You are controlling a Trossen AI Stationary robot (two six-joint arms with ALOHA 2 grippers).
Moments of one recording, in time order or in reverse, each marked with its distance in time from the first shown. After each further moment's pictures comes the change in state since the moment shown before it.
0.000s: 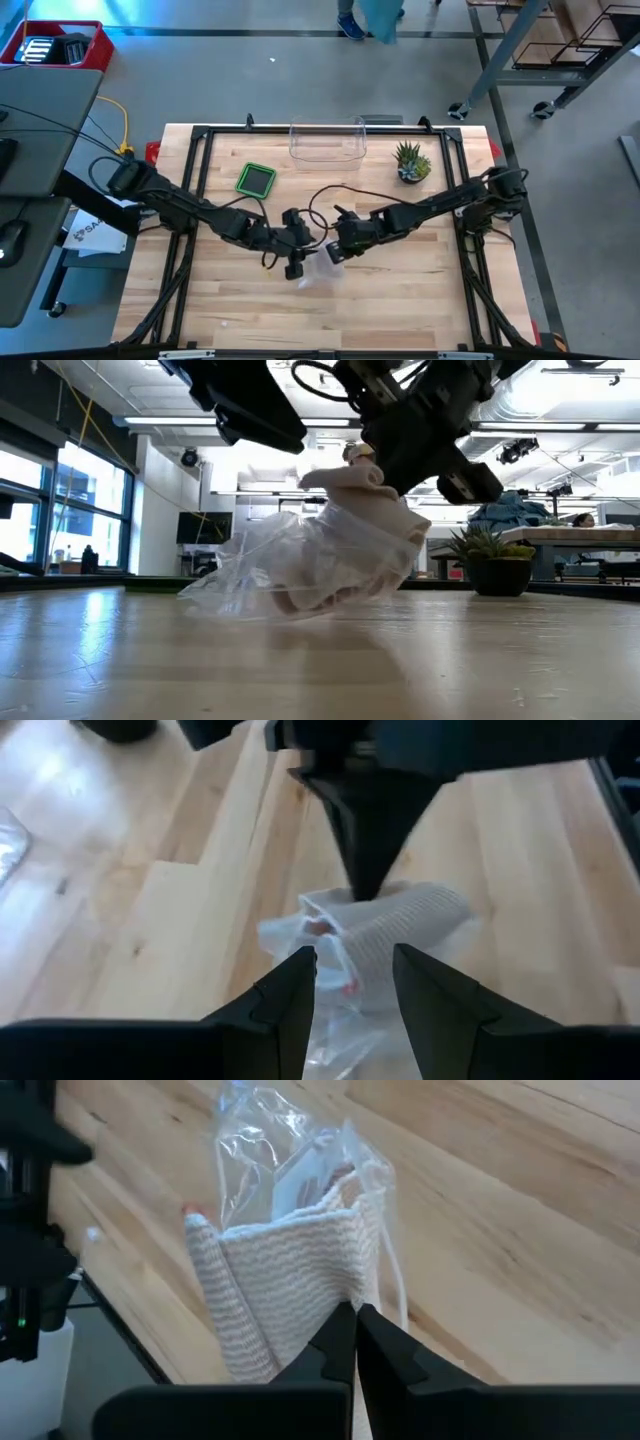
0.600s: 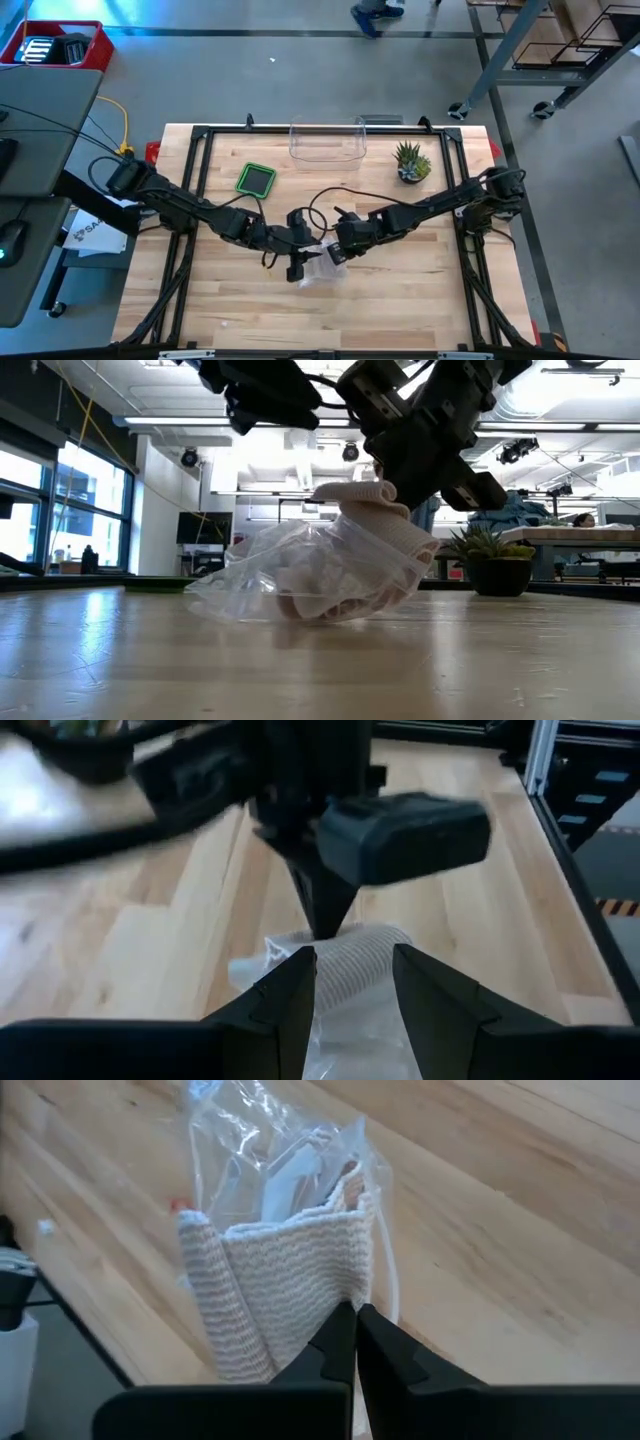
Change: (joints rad) left arm 0.004 -0.005 0.001 0.092 0.048 0.017; right arm -0.008 0.018 0.000 -0.042 -0.004 -0.025
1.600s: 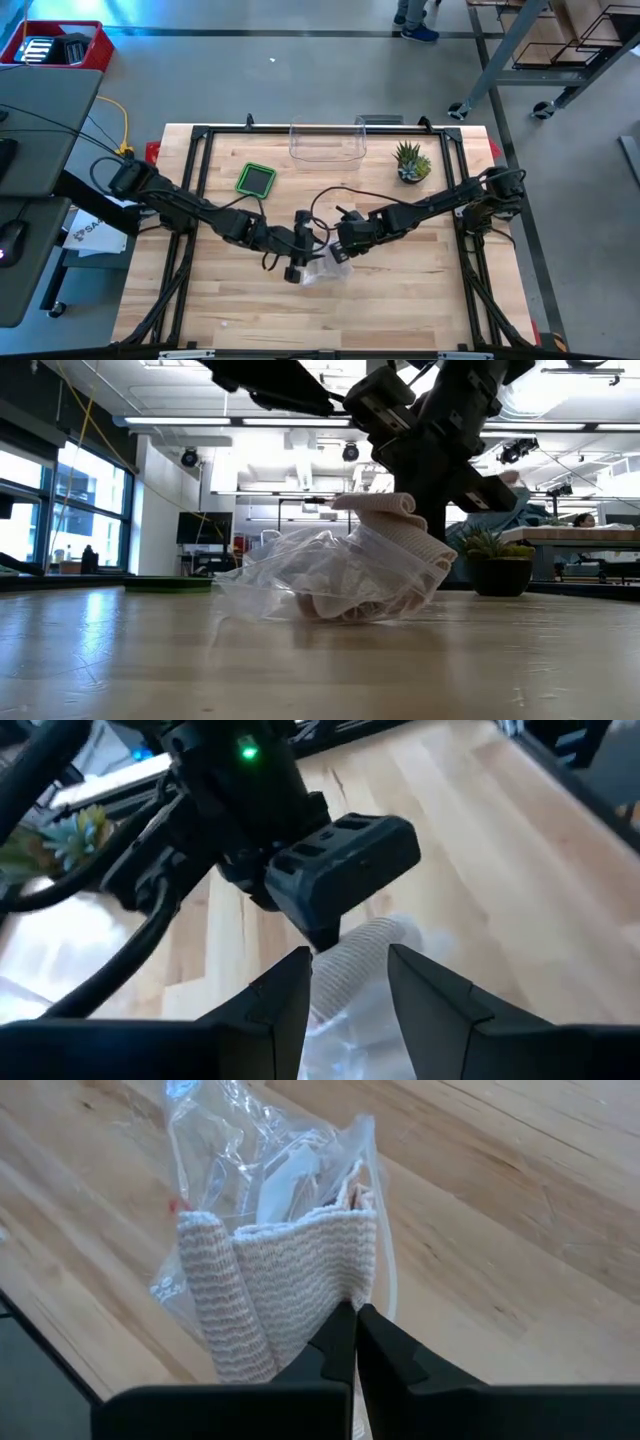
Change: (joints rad) left arm 0.002 0.017 0.009 0.051 -0.003 0.395; right arm -0.004 0.000 0.000 -0.072 0.022 0.000
